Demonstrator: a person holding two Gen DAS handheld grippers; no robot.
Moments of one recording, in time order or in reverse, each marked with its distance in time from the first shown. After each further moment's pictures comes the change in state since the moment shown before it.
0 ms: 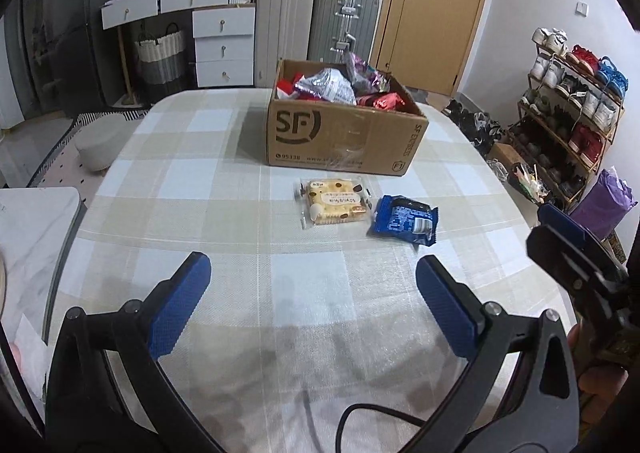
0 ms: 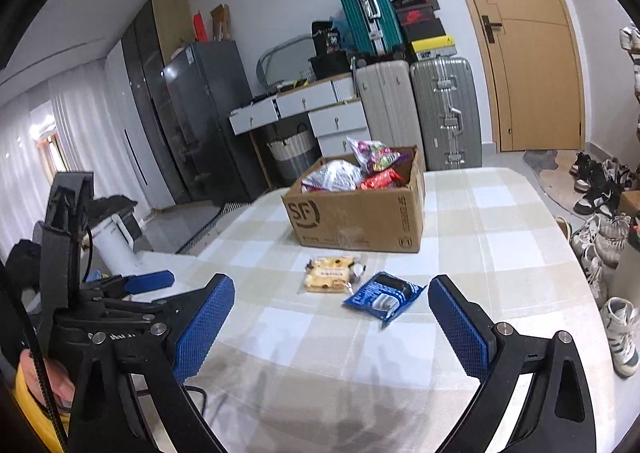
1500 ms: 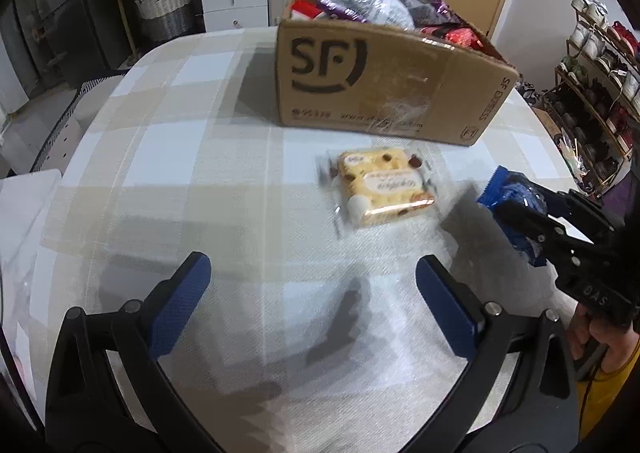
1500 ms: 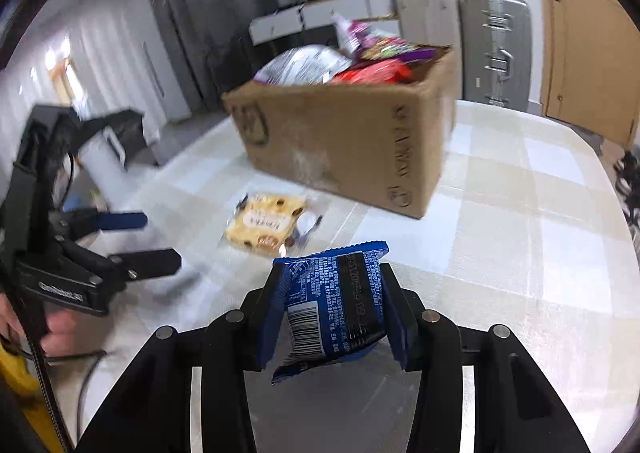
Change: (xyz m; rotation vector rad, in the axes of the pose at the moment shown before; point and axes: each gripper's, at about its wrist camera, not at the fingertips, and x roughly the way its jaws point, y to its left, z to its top) left arm 0.132 0.016 0.020 -0.003 0.185 0.081; right arm 0.147 -0.072 -0.003 -0.123 0.261 0.081
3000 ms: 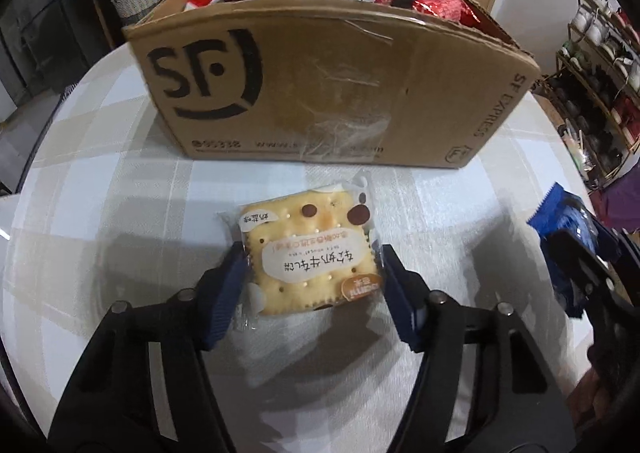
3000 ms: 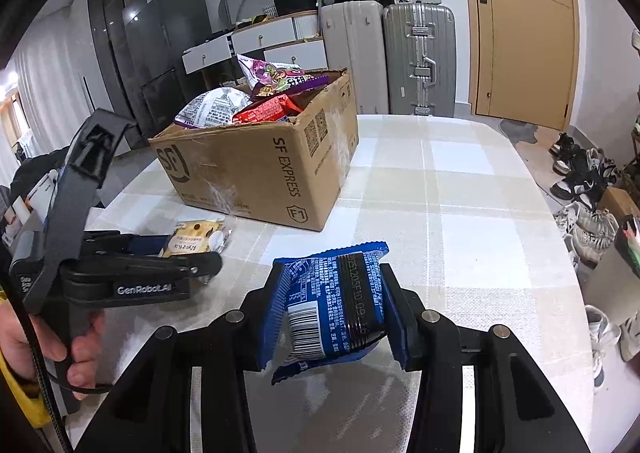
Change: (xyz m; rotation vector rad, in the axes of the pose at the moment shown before) left arm 0.060 -0.052 0.049 0.023 0.064 -0.023; right arm -0.027 -0.025 -0.004 0.097 -0.061 -0.209
